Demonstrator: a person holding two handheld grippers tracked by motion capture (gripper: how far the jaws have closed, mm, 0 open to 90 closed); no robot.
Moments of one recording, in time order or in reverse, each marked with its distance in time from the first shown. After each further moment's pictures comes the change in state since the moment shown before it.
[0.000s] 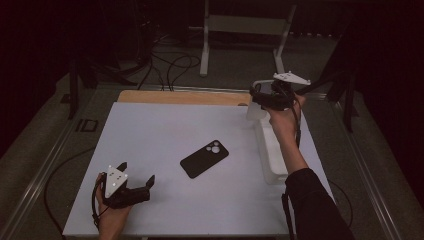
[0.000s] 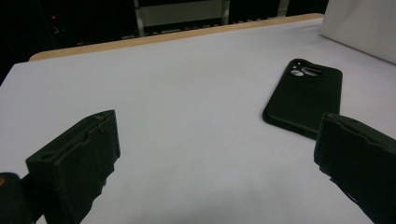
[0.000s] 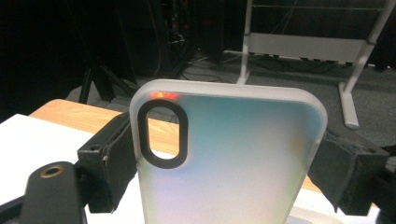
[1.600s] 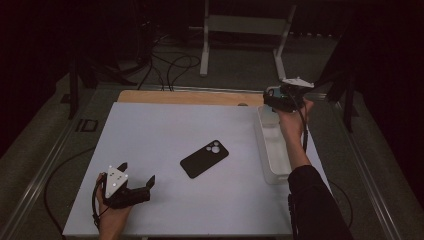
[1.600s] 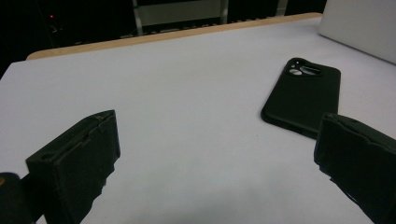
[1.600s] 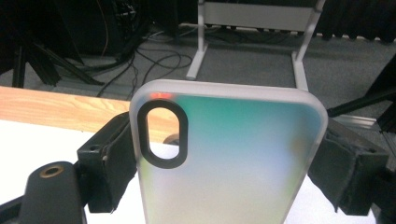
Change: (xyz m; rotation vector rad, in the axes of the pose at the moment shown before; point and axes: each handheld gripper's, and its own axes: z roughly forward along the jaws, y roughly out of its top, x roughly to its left) left arm 0.000 0.000 0.000 0.002 -0.004 -0.001; right arm -0.050 -0.031 0.030 0.107 -0.175 0.021
